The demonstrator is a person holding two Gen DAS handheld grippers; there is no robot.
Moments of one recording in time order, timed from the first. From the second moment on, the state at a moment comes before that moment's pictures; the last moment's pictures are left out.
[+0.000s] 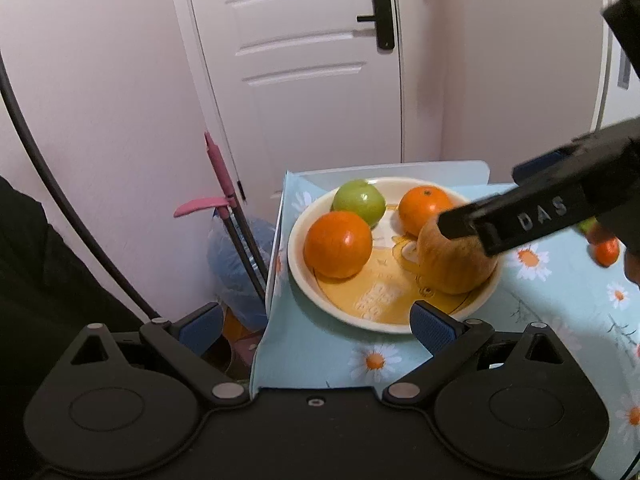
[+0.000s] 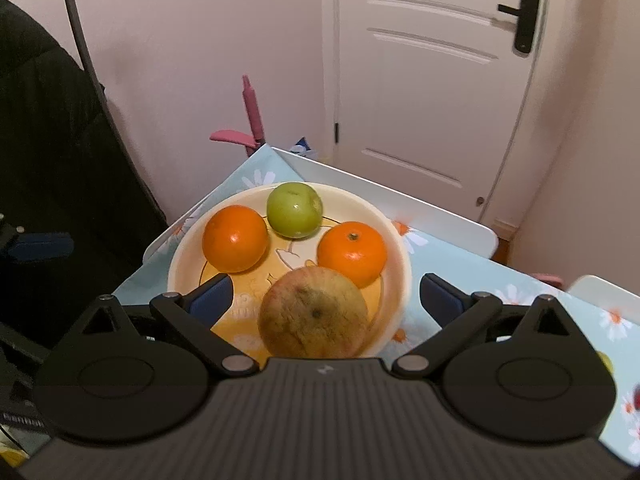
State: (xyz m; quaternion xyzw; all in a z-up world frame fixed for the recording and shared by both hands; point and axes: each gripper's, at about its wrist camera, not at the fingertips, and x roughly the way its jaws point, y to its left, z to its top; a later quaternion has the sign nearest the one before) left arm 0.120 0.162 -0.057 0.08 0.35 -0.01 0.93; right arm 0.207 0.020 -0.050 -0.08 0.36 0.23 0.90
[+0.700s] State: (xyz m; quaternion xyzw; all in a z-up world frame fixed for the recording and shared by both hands) left arm 0.102 0.117 0.001 0.08 0.29 -0.07 0.95; right arm 0.129 -0.092 0.007 -0.03 0.34 0.11 0.93
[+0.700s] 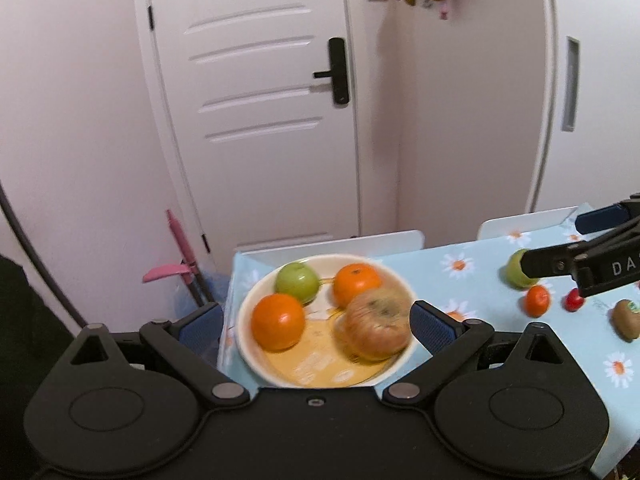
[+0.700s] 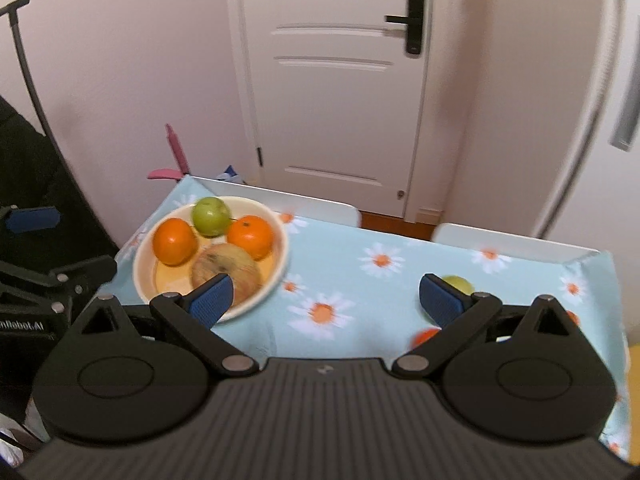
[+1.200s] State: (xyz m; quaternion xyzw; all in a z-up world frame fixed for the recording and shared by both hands) left arm 0.098 -0.007 0.014 0.11 0.28 -0.15 0.94; right arm 0.072 -0.241 0.011 0.00 0.35 0.03 0.94
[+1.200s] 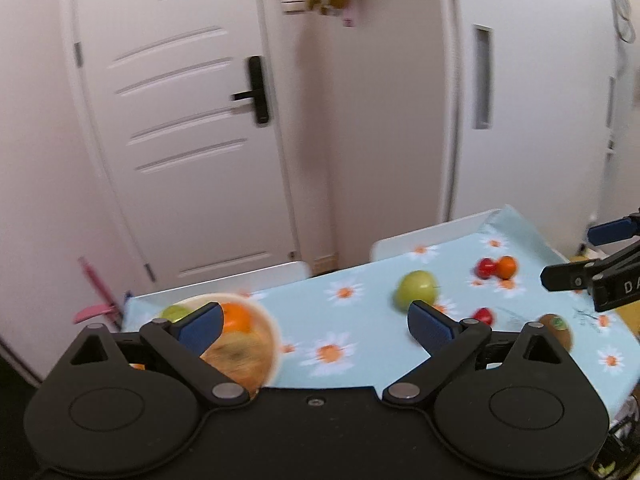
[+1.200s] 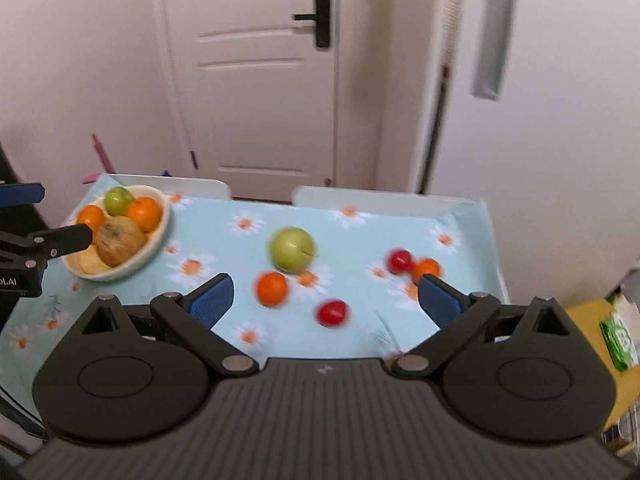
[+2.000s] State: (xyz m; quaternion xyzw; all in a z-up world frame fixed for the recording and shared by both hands) left arm 0.165 -0.166 -0.068 0.23 0.32 -0.35 0.85; right arm 0.066 -0.321 -0.062 0.05 0.42 -0.04 0.90
